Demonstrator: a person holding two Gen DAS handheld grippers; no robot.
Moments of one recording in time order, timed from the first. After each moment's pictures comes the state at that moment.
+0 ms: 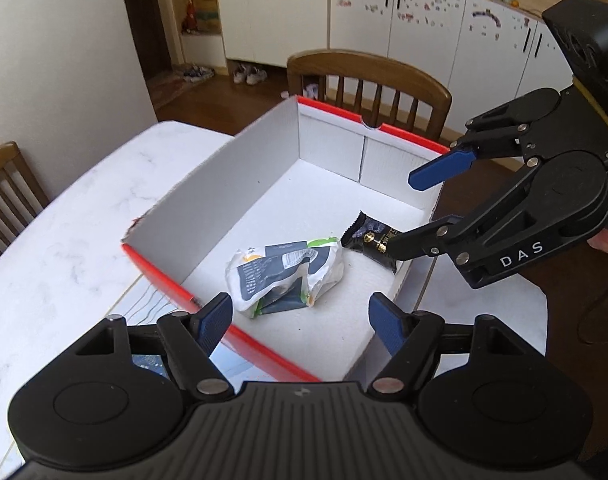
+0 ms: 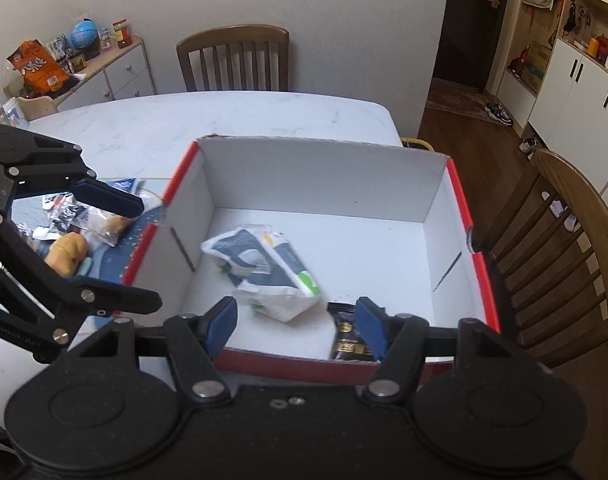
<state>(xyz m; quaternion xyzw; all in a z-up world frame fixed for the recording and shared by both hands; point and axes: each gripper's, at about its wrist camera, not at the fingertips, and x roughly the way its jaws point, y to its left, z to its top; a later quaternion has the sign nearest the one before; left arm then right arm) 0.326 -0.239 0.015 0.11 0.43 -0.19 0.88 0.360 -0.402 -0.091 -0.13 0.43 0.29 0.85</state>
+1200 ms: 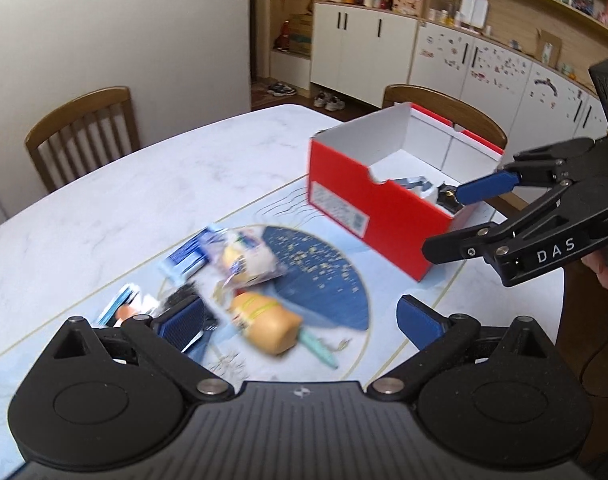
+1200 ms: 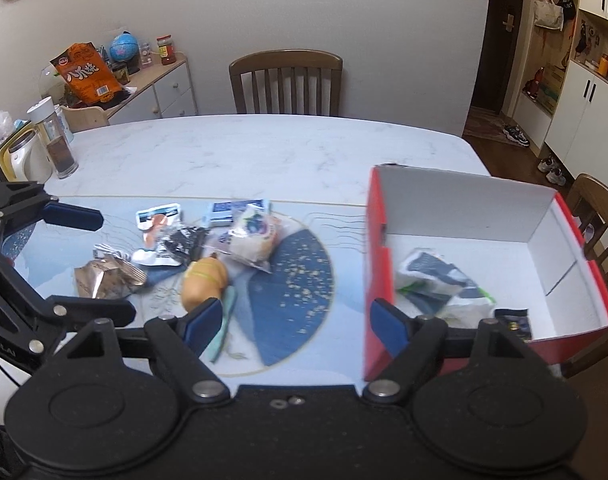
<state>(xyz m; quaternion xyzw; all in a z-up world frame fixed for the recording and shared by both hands) 0.177 -0.061 0.018 0.02 0.39 -0.09 0.92 0.241 -0.253 -0.079 -0.11 0.40 0.31 0.86</state>
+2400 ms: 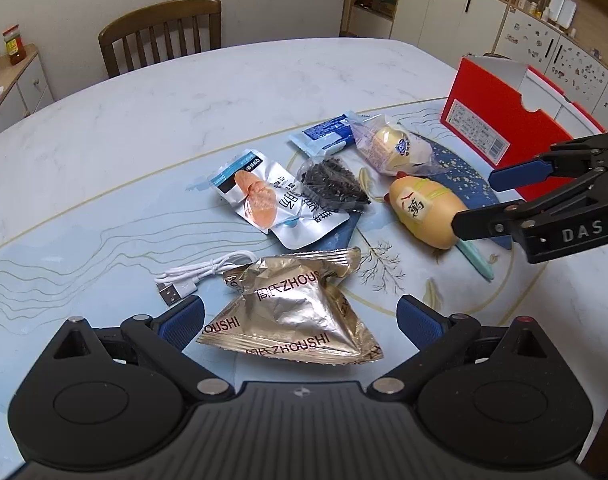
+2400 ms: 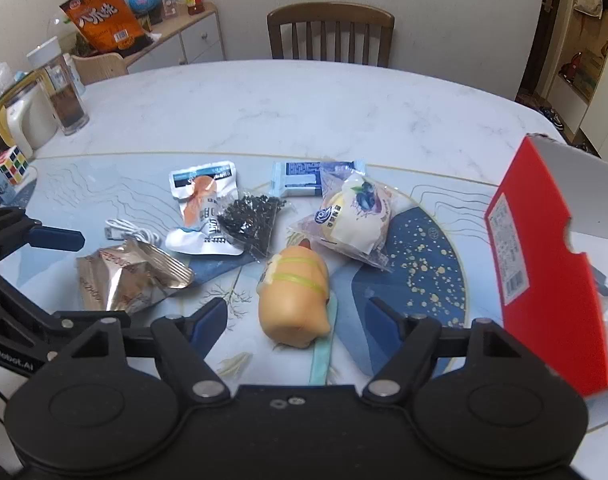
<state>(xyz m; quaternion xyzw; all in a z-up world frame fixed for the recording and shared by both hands) 0.163 0.051 -0.076 -0.04 0.46 0.00 0.89 0.251 -0.133 -0.156 -0.14 0.44 0.33 0.82</state>
